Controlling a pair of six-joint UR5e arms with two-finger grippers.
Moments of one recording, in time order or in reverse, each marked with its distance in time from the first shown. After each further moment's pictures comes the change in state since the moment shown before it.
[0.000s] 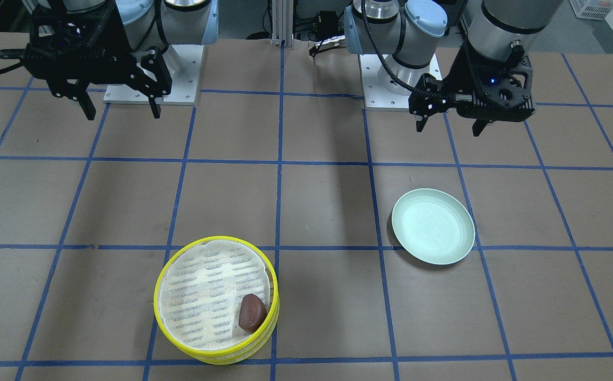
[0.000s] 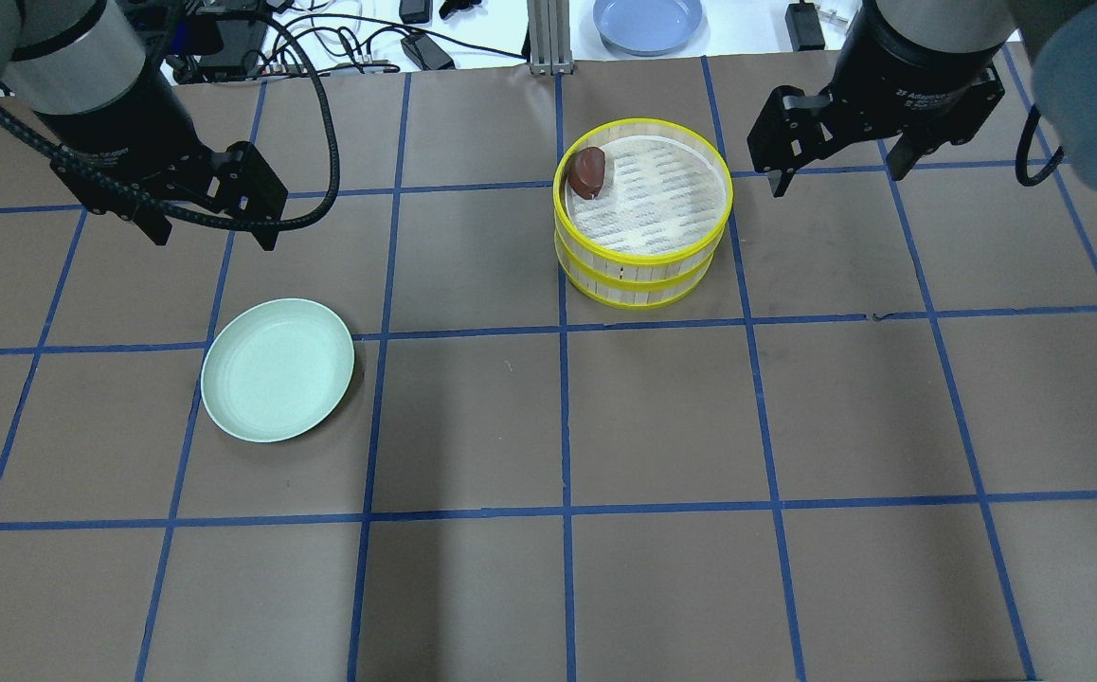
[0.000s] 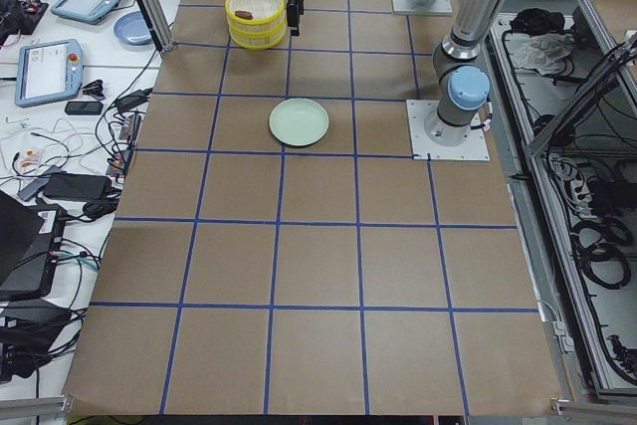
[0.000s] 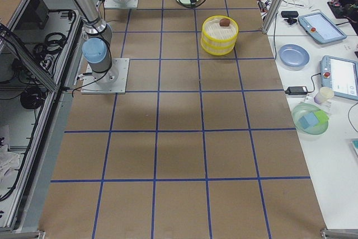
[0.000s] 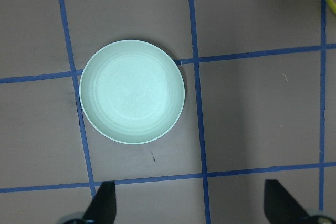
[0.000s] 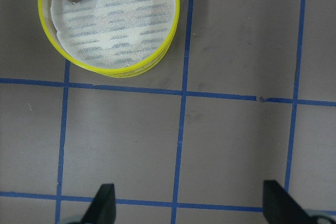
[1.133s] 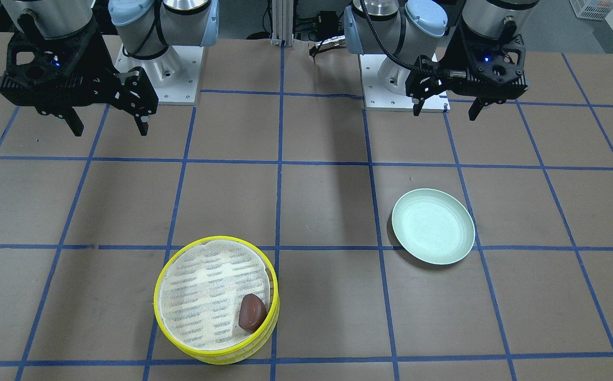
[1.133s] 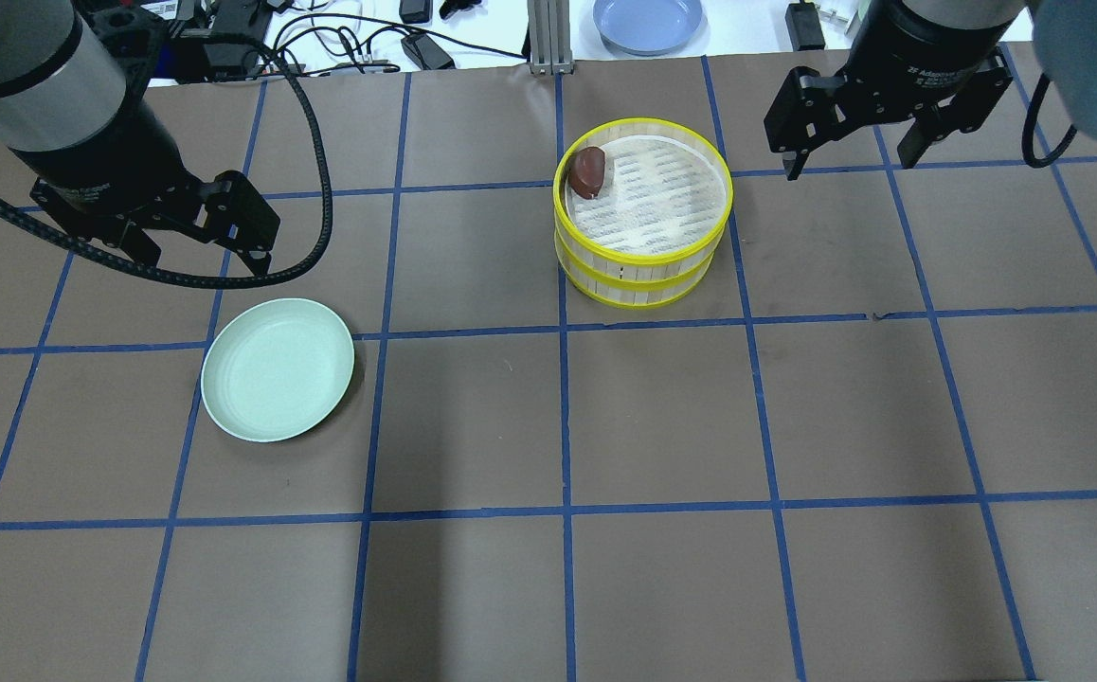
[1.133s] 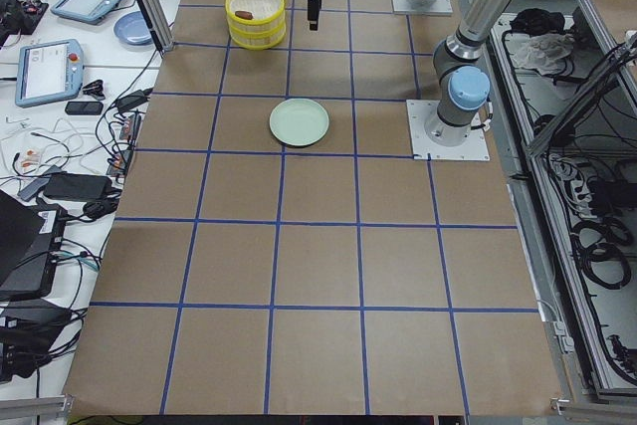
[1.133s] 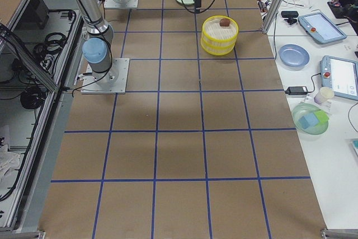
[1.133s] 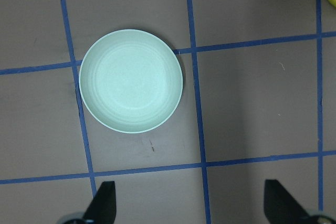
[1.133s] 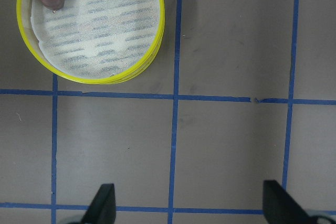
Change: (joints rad) left arm -0.001 0.061 -0.052 0.000 -0.001 0.008; right arm -0.037 0.050 -0.031 0.007 0.010 -0.002
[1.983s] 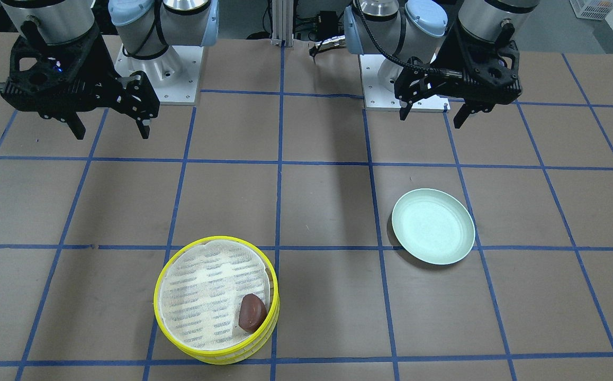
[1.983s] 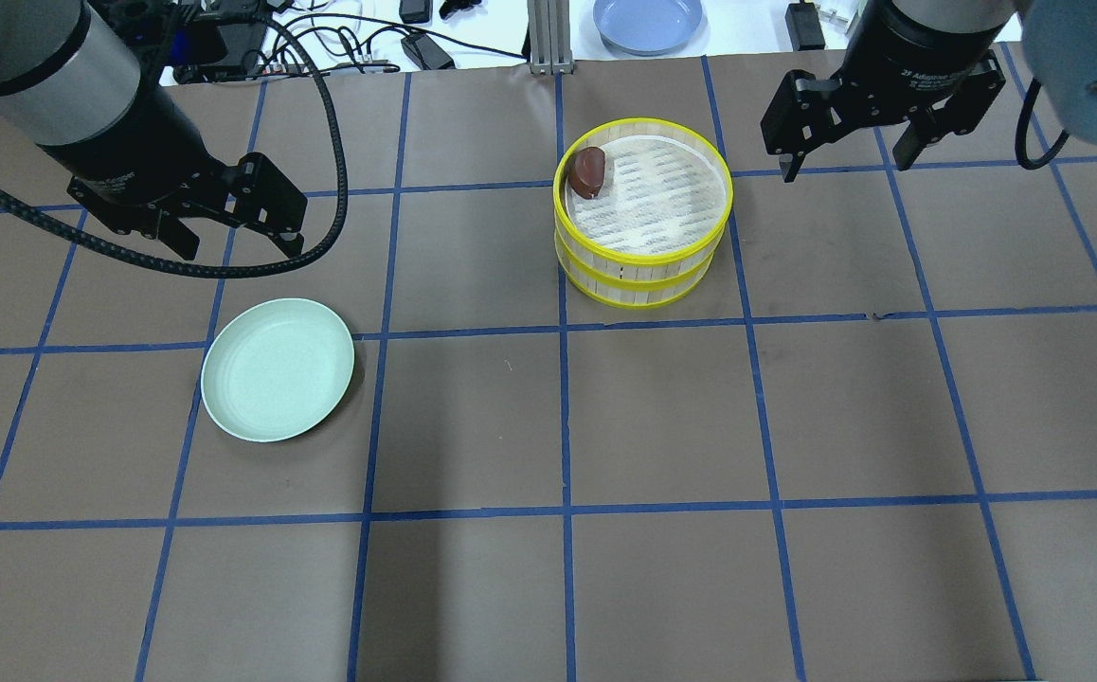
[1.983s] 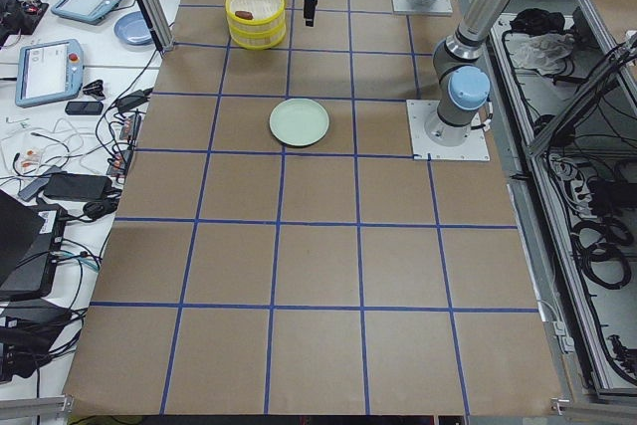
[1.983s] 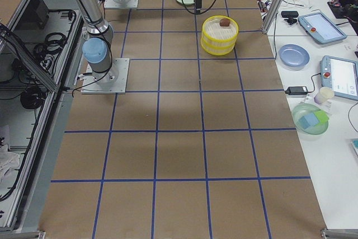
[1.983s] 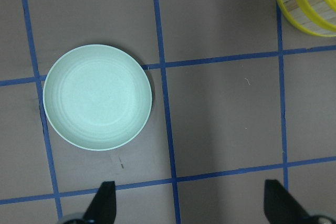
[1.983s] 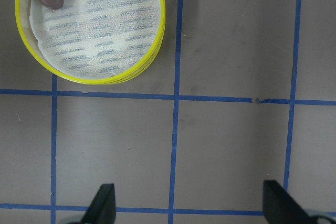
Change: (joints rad) left arm 0.006 -0.007 -0.003 0.041 -0.110 0.002; right arm 0.001 0.006 0.003 -0.005 -0.001 0.000
